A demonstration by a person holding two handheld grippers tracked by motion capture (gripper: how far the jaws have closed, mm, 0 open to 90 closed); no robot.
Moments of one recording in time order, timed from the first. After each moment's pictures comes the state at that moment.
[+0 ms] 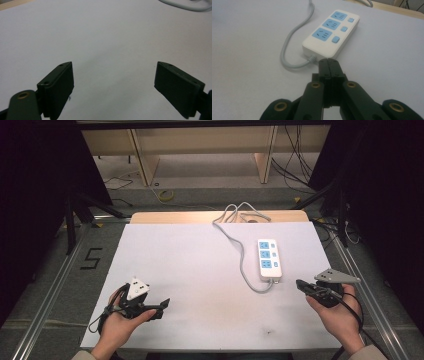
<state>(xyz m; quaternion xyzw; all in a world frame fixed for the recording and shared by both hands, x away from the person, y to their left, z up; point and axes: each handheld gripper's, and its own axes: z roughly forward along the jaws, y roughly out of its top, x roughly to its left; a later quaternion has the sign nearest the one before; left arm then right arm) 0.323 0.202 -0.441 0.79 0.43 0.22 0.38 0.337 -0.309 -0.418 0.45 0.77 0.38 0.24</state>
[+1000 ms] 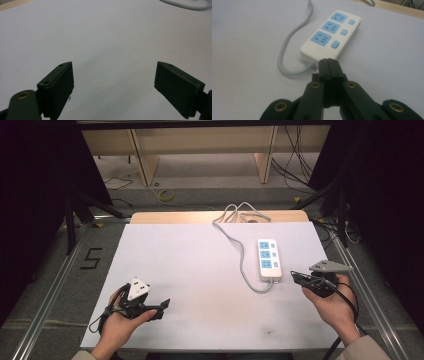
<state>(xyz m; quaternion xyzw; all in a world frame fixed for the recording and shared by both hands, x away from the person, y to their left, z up) 0.323 0.202 -0.441 0.79 0.43 0.22 0.38 0.359 -0.301 -0.410 0.46 0.78 0.37 0.22</state>
